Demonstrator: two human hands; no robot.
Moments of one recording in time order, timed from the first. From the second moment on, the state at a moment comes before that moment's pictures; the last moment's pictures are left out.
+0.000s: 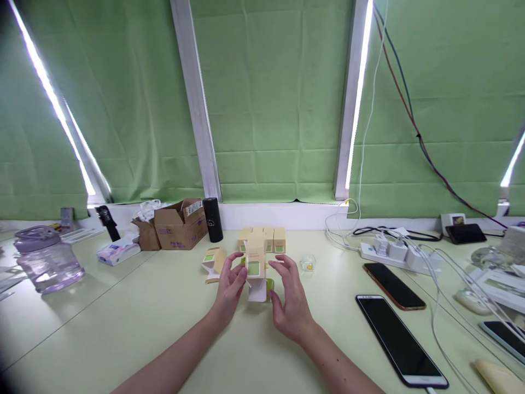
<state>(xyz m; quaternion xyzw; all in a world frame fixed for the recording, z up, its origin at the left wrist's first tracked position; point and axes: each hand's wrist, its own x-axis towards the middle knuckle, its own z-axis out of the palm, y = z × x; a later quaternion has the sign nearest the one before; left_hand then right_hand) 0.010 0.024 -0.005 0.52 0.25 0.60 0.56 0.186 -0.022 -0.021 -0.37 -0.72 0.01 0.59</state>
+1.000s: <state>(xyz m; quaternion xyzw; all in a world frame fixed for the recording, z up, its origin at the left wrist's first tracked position) 0.006 0.018 -0.010 0.74 0.22 0.54 0.34 0.187 -0.016 -0.022 -0.35 -0.67 0.18 0.63</state>
